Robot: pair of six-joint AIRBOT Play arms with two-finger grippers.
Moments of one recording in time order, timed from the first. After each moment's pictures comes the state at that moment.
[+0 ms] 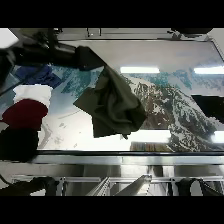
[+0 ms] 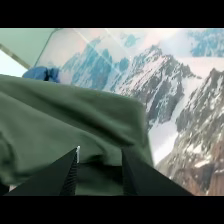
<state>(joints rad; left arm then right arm) -0.26 -1.35 1.54 0.63 -1.20 -1.18 -0.55 -0.56 0.63 -0.30 1.25 0.87</state>
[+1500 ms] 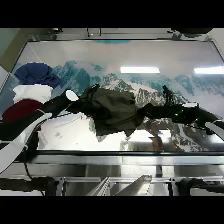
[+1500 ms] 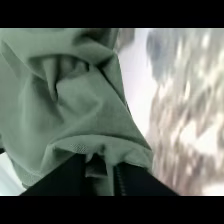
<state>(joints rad) -0.38 -1.63 1.09 0.73 -0.93 -1.16 0.05 -1.51 0.77 -0.23 0.83 0.77</state>
